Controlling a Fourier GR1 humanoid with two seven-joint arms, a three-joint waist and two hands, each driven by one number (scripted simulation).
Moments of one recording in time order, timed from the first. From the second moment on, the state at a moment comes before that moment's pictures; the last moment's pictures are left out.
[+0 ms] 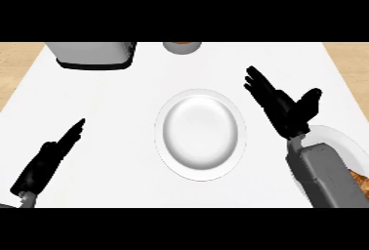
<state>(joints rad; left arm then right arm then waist) -0.01 0.63 -0.31 -1.48 0.18 0.07 0.19 -0.40 -0.28 0.21 -1.33 -0.33 0.05 0.10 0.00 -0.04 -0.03</state>
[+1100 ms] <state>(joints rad) 0.10 0.54 -0.15 -1.46 0.09 0.27 -0.15 0.20 -0.72 -0.49 -1.30 -0.74 0.81 -0.33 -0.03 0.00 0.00</state>
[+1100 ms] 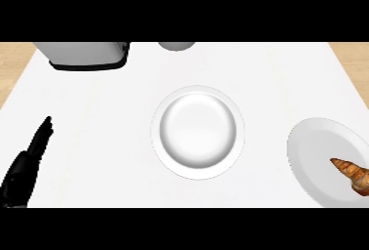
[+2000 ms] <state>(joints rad) 0.06 0.51 -0.15 -1.45 0.06 0.25 -0.15 0.21 -0.97 -0.40 -1.36 -0.07 0.74 -0.45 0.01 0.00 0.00</state>
